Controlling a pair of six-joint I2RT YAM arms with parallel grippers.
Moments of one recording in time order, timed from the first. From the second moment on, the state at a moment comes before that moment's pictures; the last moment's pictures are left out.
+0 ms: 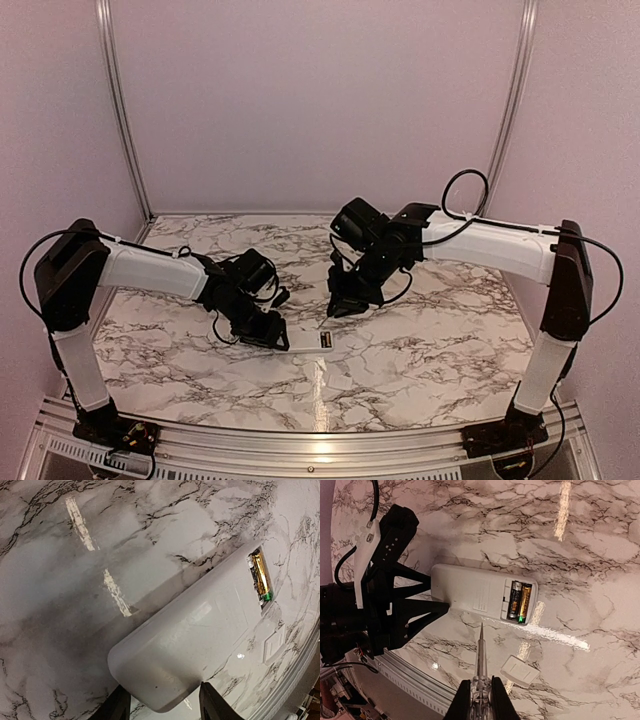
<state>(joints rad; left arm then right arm) -0.80 1.85 1.10 -0.42 0.33 -0.45 0.89 1.81 1.54 -0.87 -0.26 0.80</state>
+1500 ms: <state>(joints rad) -0.82 1.89 1.14 -0.40 0.32 -0.49 0.89 1.94 1.61 -1.00 -0.14 0.63</state>
